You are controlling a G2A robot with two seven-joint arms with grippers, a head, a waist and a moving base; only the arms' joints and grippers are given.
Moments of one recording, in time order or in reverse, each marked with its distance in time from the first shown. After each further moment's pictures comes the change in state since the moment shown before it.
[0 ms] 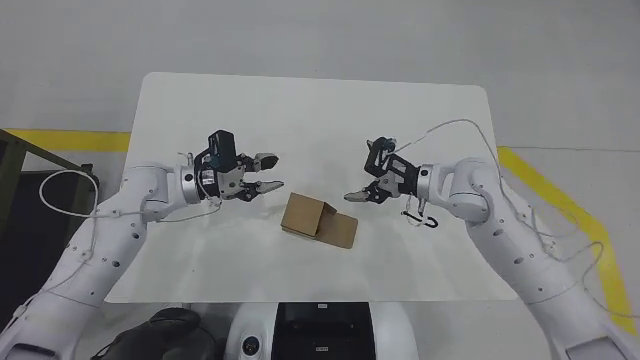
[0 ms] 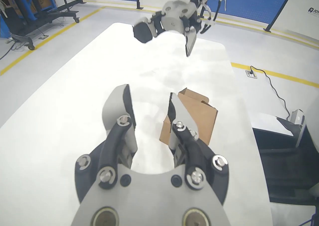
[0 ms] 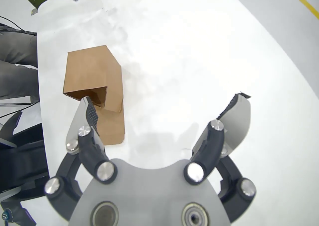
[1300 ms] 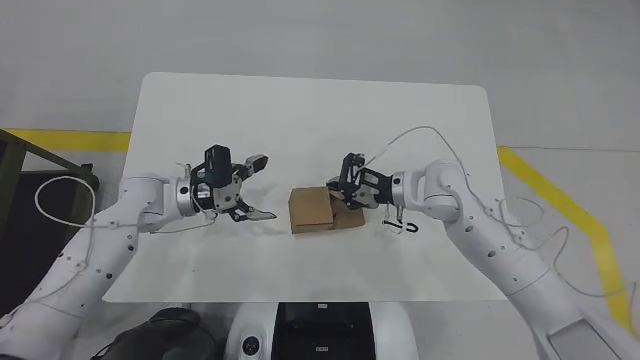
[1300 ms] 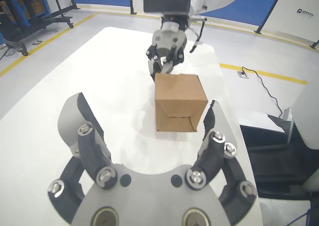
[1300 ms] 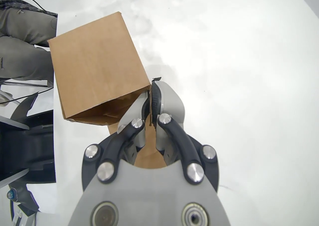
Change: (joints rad) left arm 0.054 0.066 0.046 -0.038 0.046 0.000 0.089; right arm 0.076 -0.048 -0.107 0.067 0.014 -0.067 -0.008
